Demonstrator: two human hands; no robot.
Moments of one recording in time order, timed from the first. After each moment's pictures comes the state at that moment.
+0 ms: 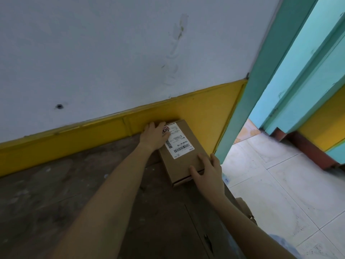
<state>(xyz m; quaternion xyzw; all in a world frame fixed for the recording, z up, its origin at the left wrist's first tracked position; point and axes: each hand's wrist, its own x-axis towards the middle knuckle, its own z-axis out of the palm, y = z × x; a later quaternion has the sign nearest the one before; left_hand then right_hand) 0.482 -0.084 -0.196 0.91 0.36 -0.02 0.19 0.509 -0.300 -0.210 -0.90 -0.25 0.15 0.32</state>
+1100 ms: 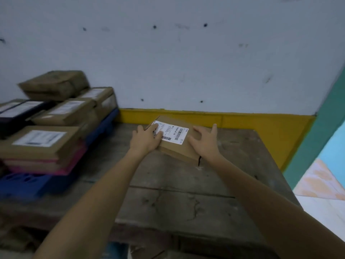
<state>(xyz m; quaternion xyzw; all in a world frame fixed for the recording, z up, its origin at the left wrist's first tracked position) -0.010 -0.339 -0.006 0.74 0.64 0.18 0.12 0.174 -0.405 -0.017 -0.70 -0.52 0.21 0.44</state>
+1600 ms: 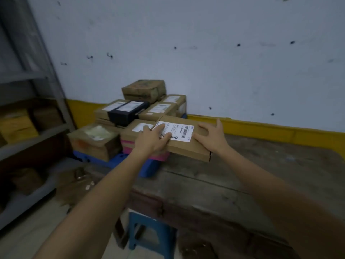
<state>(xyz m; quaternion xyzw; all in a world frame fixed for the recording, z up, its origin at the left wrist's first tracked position) -0.304 -0.394 0.034 0.69 0.70 0.18 0.06 -0.096 -0.401 0.029 -0.62 -0.65 0.21 0.38</state>
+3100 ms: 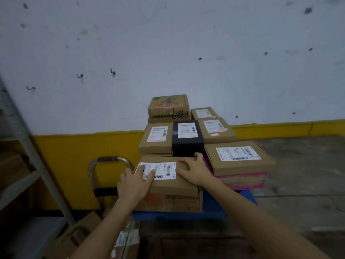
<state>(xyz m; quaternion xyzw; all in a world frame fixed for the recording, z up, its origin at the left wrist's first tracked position) -0.694 -0.215 -0.017 0.73 0.66 0.17 0.08 -0.493 -0.246 -0.011 -0.71 -0.61 0.22 0.26</state>
